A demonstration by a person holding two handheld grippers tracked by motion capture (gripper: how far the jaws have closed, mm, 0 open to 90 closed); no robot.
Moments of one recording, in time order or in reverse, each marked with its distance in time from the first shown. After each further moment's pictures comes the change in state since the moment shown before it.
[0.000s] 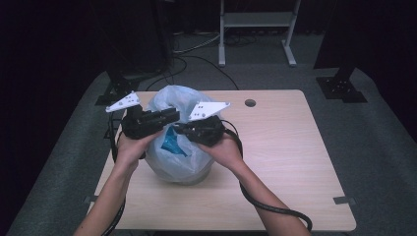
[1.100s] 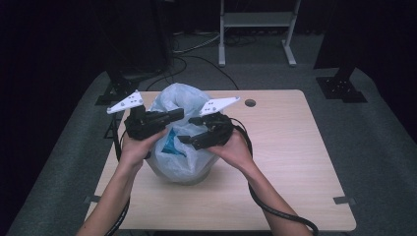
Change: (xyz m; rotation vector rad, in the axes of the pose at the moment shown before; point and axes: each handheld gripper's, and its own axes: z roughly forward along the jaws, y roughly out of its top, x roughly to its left) left arm -0.020 0.008 0.005 -0.065 -0.094 0.042; right arm -0.016 -0.007 -0.013 0.060 0.063 0.139
